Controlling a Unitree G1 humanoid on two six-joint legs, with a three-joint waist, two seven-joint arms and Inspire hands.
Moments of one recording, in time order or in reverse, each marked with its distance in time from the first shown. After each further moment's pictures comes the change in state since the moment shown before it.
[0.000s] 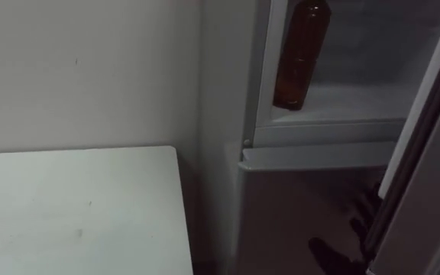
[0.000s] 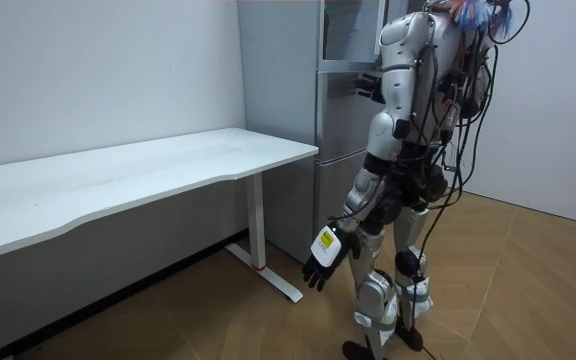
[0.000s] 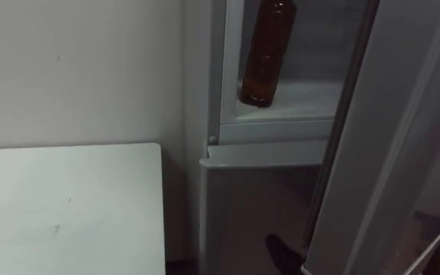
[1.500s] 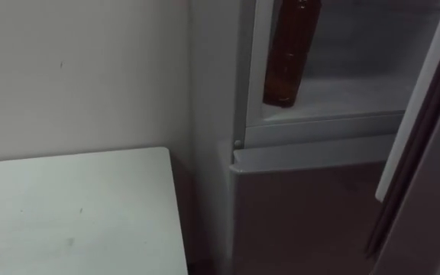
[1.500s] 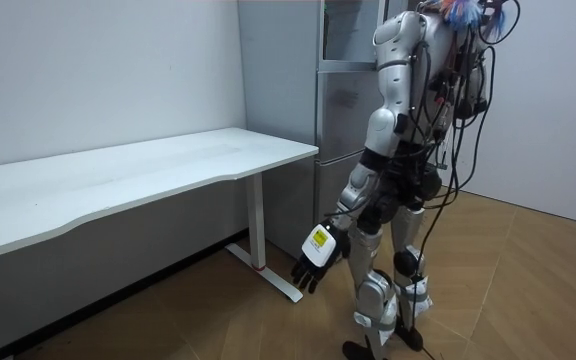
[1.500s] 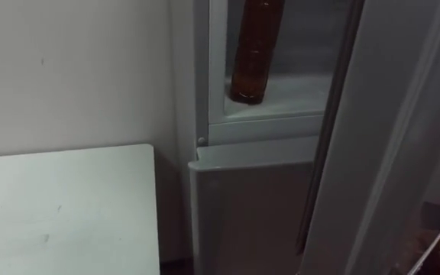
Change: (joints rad) left arm 0.075 -0.019 0.196 -0.075 0.040 0.036 0.005; right arm 0.023 -0.004 -0.475 -0.024 -0.154 0.124 -0.487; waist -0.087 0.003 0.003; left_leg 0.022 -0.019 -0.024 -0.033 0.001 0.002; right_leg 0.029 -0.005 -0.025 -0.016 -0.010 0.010
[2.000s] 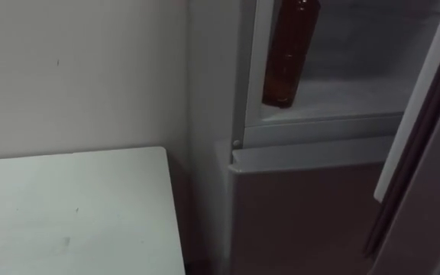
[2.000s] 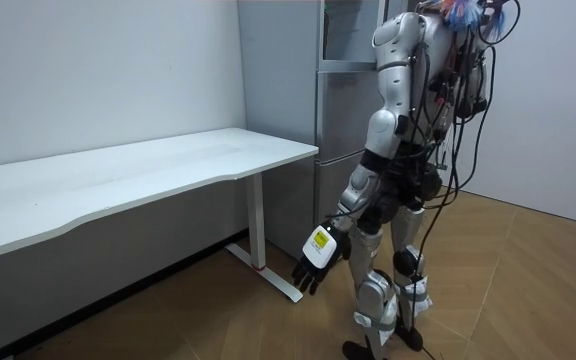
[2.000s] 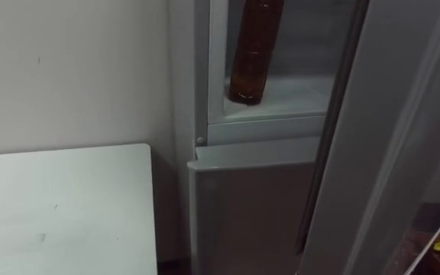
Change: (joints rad) left arm 0.010 -0.002 0.031 0.001 0.025 -0.015 0.003; right arm -0.039 -0.013 -0.078 -0.252 -0.064 -0.032 -0.143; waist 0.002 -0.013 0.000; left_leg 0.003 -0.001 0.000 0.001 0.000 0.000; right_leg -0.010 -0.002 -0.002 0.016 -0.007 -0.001
